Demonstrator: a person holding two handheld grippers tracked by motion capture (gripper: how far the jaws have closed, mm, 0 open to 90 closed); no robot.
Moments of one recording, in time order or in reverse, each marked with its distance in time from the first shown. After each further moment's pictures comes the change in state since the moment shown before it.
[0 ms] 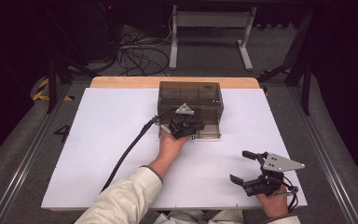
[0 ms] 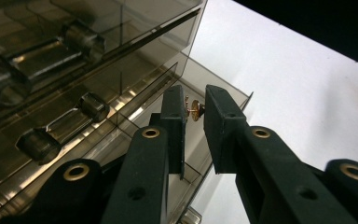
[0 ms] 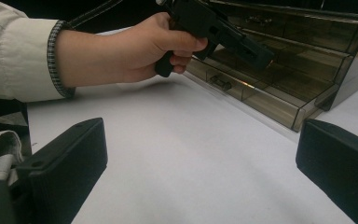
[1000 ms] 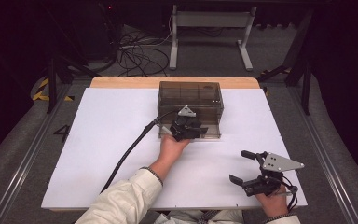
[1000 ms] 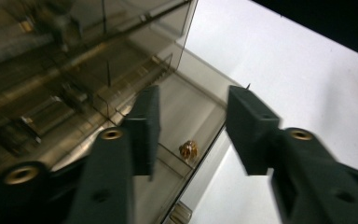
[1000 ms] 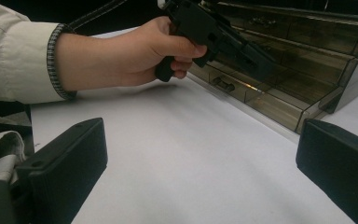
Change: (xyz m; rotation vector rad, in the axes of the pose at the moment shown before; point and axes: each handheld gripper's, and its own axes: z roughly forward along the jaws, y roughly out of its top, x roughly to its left) left arm -0.007 -0.001 0.000 0.012 0.011 0.015; right arm 0.000 0.001 0.001 -0.005 0.013 -0.004
